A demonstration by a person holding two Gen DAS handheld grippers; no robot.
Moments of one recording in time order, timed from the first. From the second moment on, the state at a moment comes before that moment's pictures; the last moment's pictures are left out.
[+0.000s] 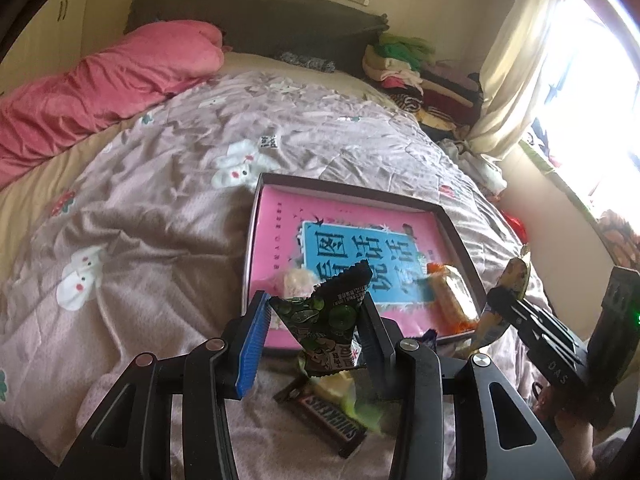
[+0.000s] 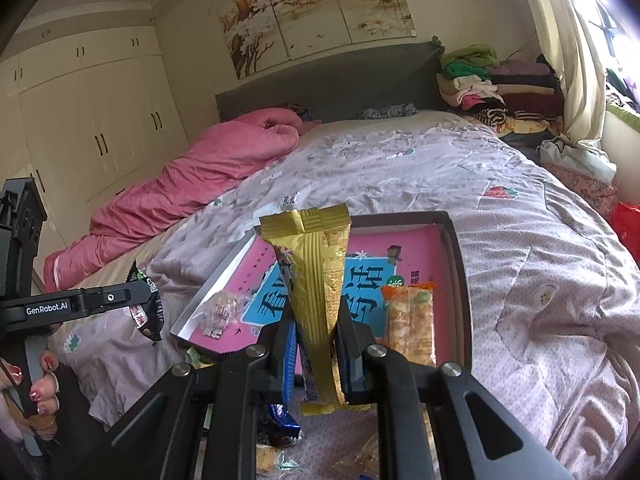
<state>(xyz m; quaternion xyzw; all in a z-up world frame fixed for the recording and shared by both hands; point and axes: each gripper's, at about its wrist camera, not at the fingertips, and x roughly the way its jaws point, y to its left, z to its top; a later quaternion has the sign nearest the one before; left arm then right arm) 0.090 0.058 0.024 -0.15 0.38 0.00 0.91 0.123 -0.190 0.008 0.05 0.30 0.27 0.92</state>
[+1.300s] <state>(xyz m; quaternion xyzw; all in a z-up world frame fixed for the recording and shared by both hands) 0.151 0.025 0.003 -0.15 0.39 -0.02 0.91 0.149 -0.198 0.006 0.08 0.30 0.25 0.92</state>
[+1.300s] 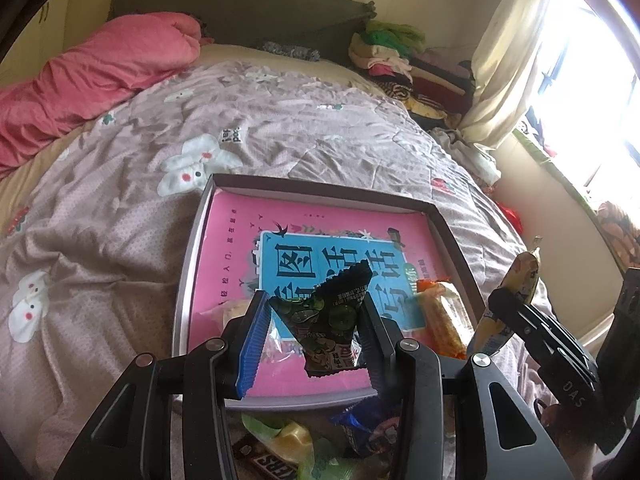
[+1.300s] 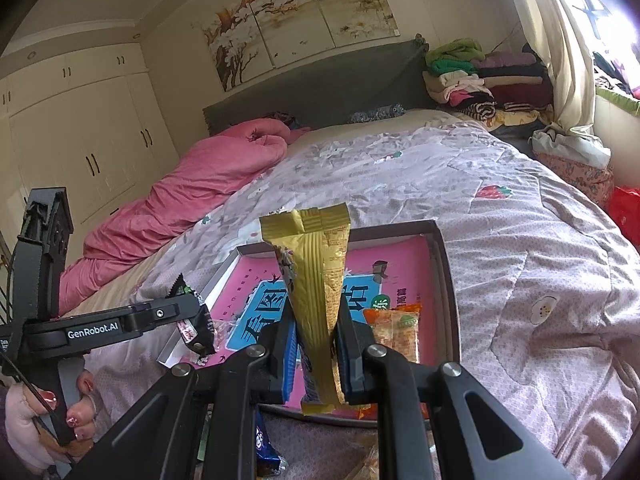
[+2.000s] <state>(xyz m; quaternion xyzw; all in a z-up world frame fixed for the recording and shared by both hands) 0.167 0.006 -0.025 -0.11 0.42 -0.04 0.90 0.175 -0.194 -0.018 0.09 0.34 0.25 0.90</state>
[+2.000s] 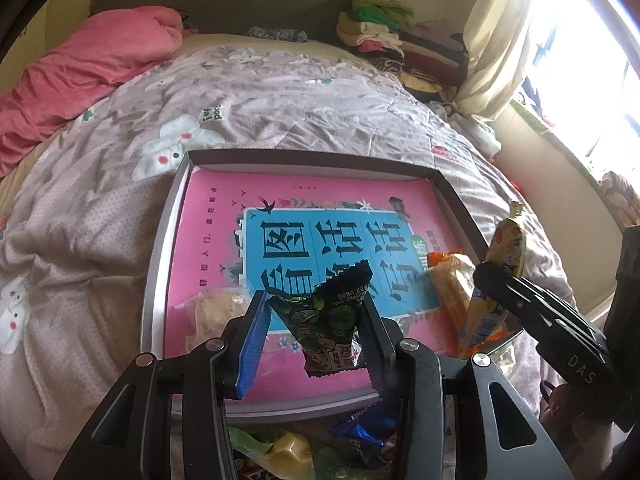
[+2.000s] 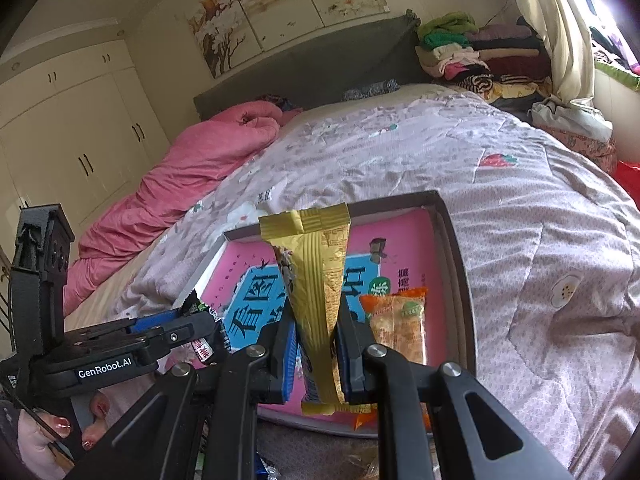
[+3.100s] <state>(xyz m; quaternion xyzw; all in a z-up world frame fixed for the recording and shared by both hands) 0.170 -0.006 -0.038 -0.08 0.45 -0.05 0.89 0.180 -0.180 -0.054 0.05 0.41 0.24 0.88</state>
